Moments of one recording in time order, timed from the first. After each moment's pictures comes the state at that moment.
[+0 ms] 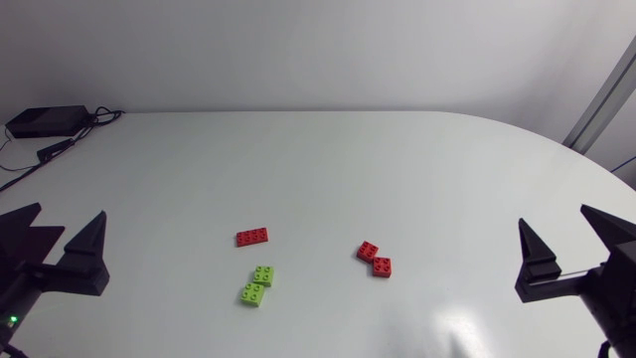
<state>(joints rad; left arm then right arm) -0.21 0.07 0.27 -0.30 -0.30 0.22 -0.06 0.00 0.17 -0.17 -0.04 -0.33</state>
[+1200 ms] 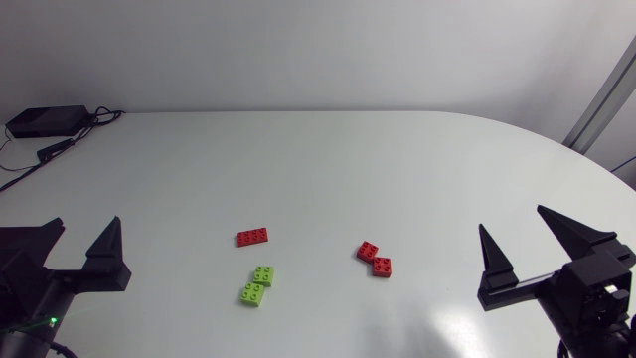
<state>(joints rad) -0.17 0.01 0.05 -0.07 -0.30 0.08 0.27 0.00 0.04 0.04 0.16 -0.38</state>
